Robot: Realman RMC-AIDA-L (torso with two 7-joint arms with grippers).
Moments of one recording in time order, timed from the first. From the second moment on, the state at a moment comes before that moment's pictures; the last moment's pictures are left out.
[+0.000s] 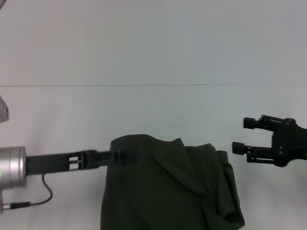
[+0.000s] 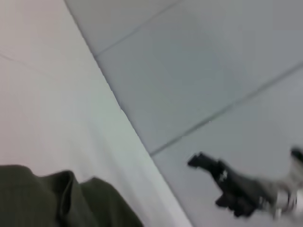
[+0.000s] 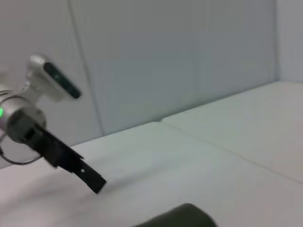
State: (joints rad) left arm -0.63 -2.02 0.50 0.48 2.11 1.74 -1.99; right arm 0.48 2.09 -0.57 -0.88 -2.02 -1.66 1.42
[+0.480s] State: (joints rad) left arm -0.53 -2.01 0.54 0.60 2.12 1.81 -1.64; right arm 0.64 2.09 -1.02 -1.38 -2.24 -1.73 2.27
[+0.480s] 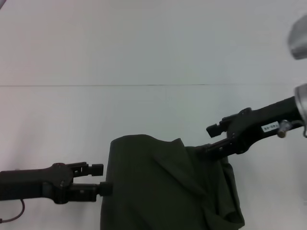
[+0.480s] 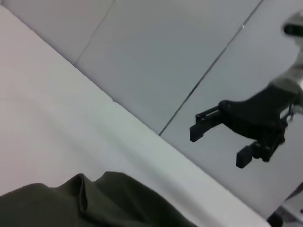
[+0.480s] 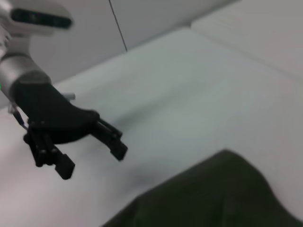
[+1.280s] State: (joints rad) left arm -0.49 -2.01 0.54 0.62 2.13 1.79 -1.49; right arm 0.95 2.10 -1.30 -1.23 -2.53 -1.75 2.85
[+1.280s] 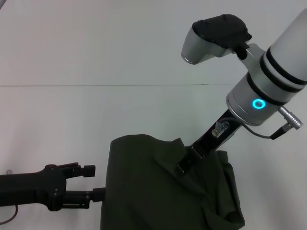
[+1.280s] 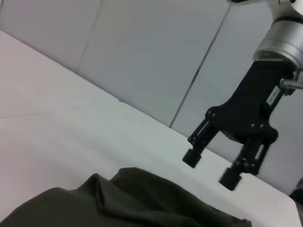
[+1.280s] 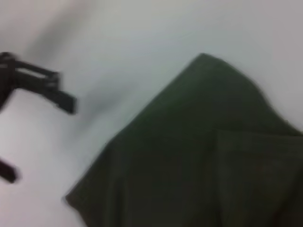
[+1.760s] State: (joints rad) left arm -0.49 -2.01 0.55 0.67 2.17 1.78 -1.50; right arm 1.03 2.11 -1.43 -1.11 -2.62 -1.63 3.01
